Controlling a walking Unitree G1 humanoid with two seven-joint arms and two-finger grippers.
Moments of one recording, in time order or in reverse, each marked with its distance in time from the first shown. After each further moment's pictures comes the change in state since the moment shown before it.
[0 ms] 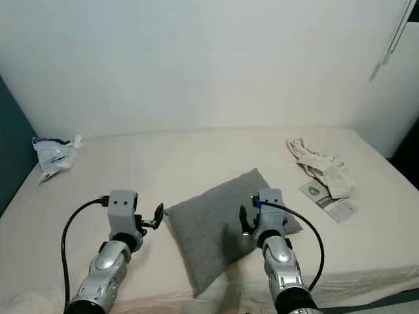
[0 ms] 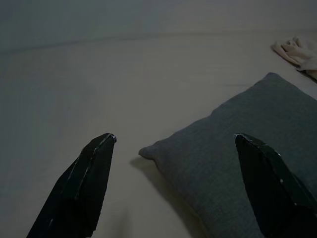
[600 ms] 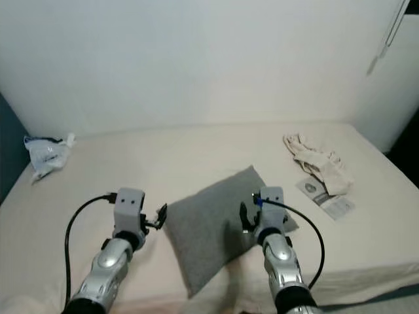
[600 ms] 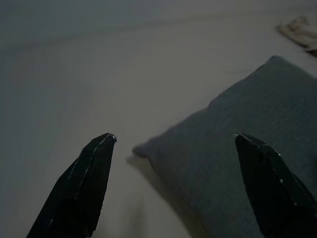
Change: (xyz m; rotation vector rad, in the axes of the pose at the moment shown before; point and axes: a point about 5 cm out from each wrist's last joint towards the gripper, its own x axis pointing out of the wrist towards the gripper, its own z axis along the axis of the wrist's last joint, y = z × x) left arm 0.002 -0.001 0.001 0.068 0.016 -0.010; right arm 0.003 0.002 0.007 0.009 -0.025 0.006
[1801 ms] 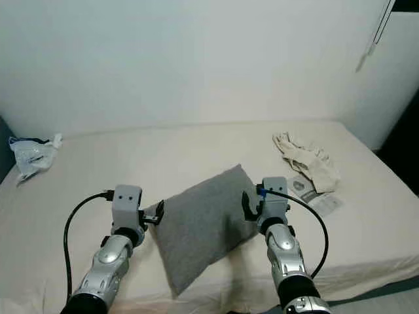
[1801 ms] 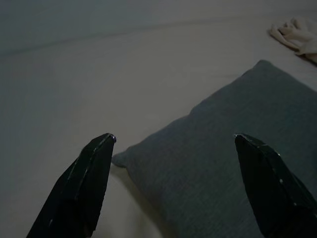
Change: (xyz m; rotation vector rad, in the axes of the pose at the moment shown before) left arm 0.005 0.001 0.006 -0.003 -0.013 0.041; right arm 0.007 -0.007 0.019 -0.006 -0.064 0.014
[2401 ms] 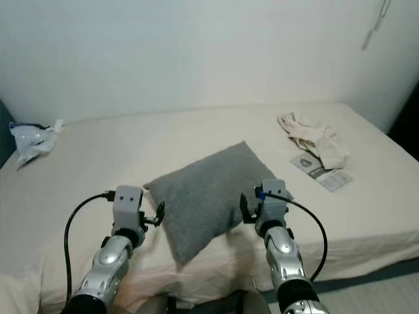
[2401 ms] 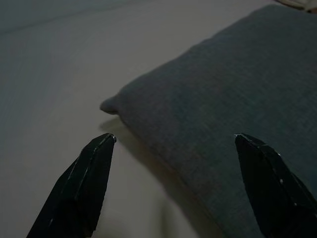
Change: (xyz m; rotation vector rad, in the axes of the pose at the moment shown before) left arm -0.002 -0.001 -0.002 0.020 0.006 -0.021; right arm -0.004 0.003 -0.006 0.021 0.007 0.010
